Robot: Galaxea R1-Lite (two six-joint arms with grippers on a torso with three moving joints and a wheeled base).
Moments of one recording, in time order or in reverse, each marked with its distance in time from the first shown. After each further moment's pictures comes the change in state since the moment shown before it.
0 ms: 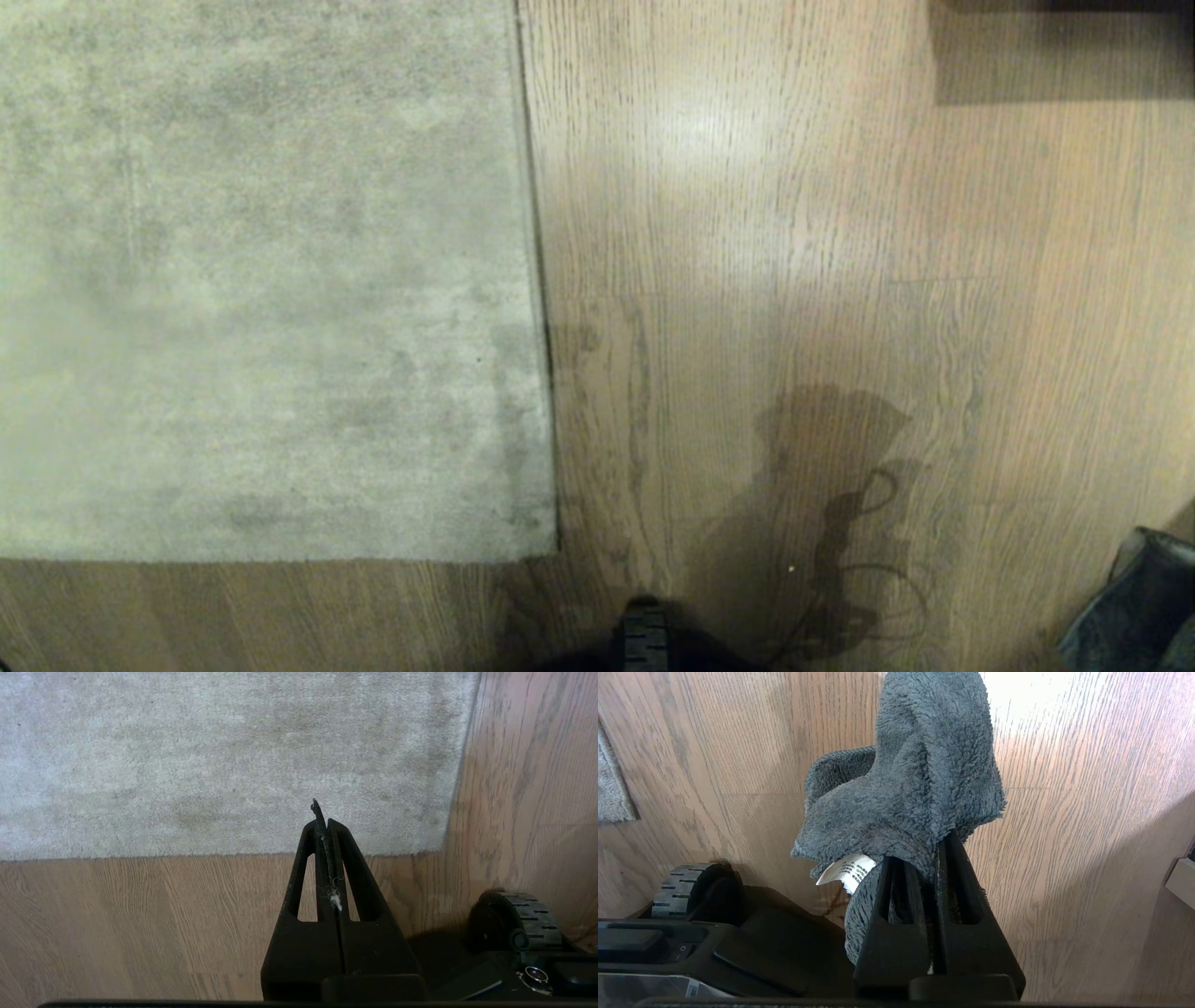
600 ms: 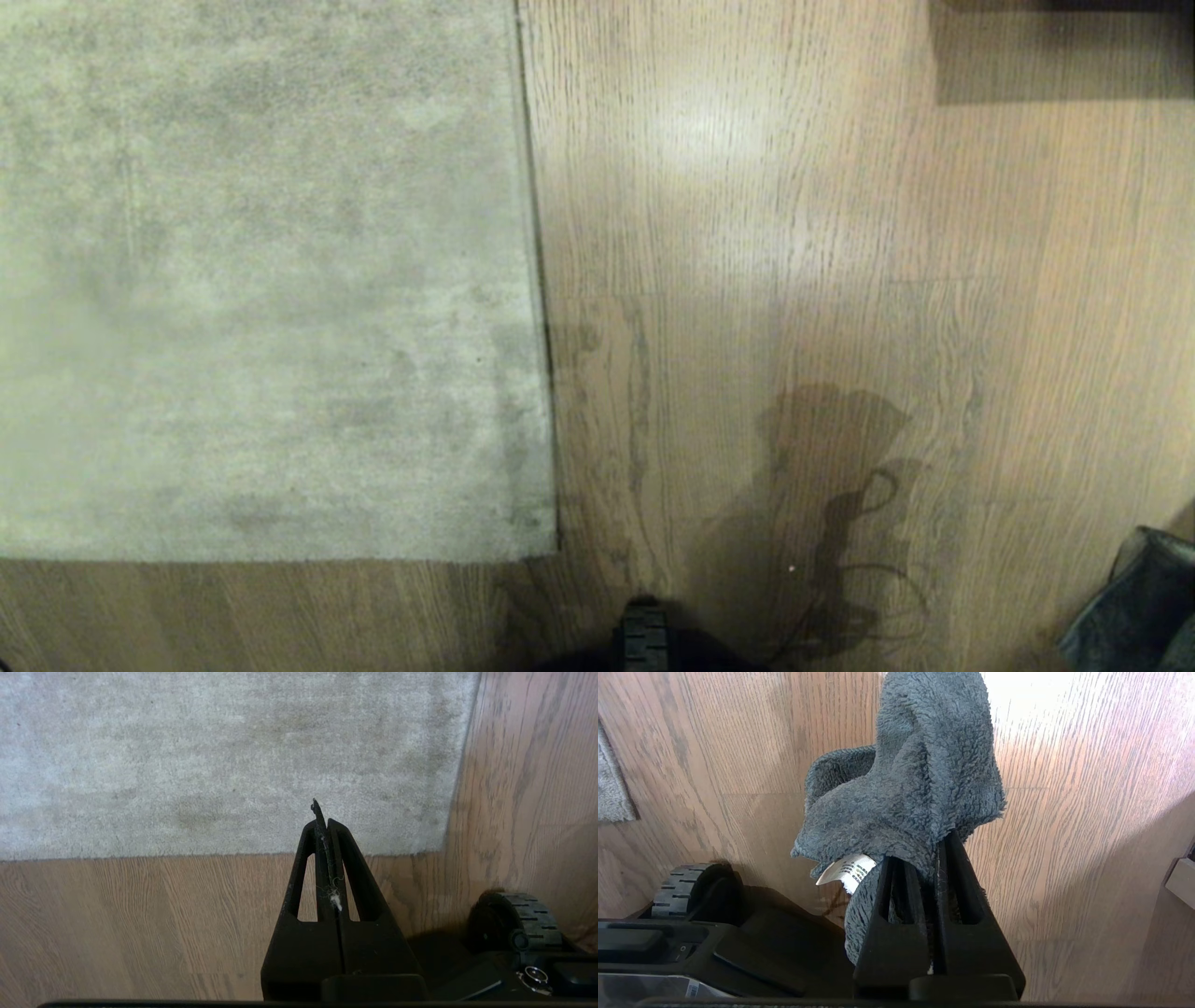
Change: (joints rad) left arm 0.000 0.000 -0.001 0.001 0.000 0.000; right arm 0.000 0.000 0.000 -0.001 0.000 0.000
